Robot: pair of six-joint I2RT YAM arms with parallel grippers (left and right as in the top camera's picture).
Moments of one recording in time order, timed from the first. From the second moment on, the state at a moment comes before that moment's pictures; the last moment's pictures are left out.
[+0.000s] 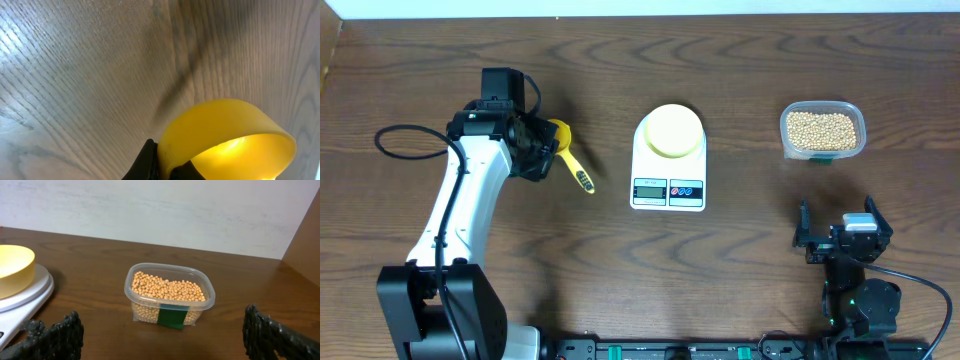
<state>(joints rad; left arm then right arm) 0.01 1.62 1.27 -0.89 0.16 -1.21 0.03 0.01 0.01 -0.07 0.06 -0.12</state>
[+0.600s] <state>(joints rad) 0.01 1.62 1.27 -0.89 0.17 -1.46 0.03 0.01 0.01 -0.07 0.06 -0.12</state>
